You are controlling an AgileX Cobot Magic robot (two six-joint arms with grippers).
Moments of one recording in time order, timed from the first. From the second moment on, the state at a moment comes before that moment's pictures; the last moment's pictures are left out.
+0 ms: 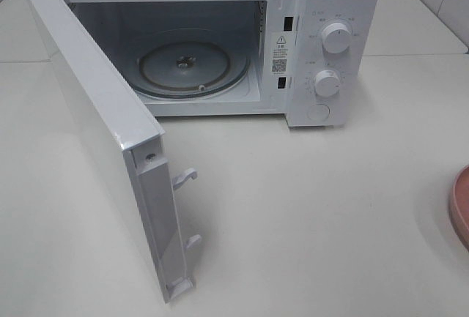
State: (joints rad) left arm 0.09 0.00 -0.52 -0.08 1.09 0.00; right arm 0.12 0.00 -0.49 -0.03 0.97 0.00
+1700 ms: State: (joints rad) left arm 0.09 0.28 -0.56 -0.12 0.72 0.00; right arm 0.12 0.00 -0.49 -0.03 0.97 0.00
